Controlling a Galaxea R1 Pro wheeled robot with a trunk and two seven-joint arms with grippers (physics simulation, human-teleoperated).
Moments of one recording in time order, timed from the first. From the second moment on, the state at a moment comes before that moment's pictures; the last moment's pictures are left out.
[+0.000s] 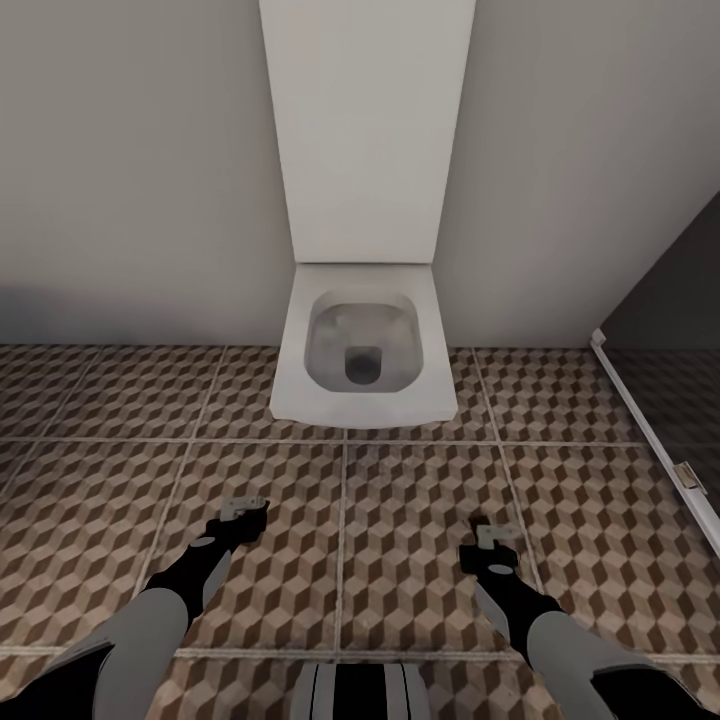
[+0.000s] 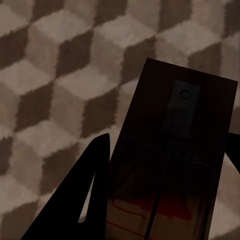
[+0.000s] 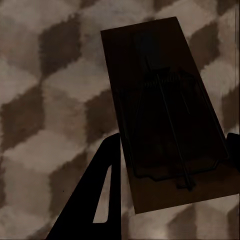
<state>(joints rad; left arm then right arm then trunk) -0.80 -0.01 0.37 -0.27 -0.29 -0.02 -0.01 -0.76 0.01 0.08 -0.18 -0.06 -0.04 -0.23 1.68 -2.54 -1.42</state>
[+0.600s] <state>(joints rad) -0.80 -0.01 0.37 -0.27 -0.29 -0.02 -0.01 -0.76 -0.03 0.08 -0.20 -0.06 -0.04 -0.23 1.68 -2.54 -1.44</state>
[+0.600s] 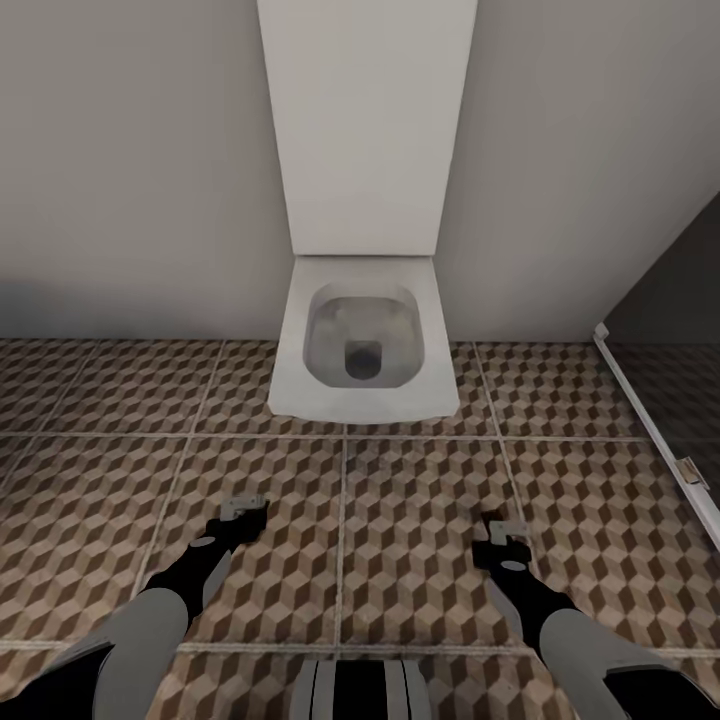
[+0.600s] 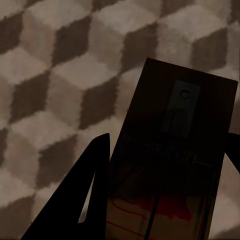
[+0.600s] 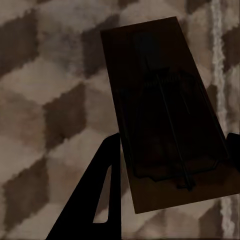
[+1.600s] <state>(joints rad) -0.80 -0.02 0.37 -0.30 -0.29 -0.02 0.00 -0.76 -0.03 0.08 -0.23 -0.05 -0.04 -0.23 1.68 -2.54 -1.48</state>
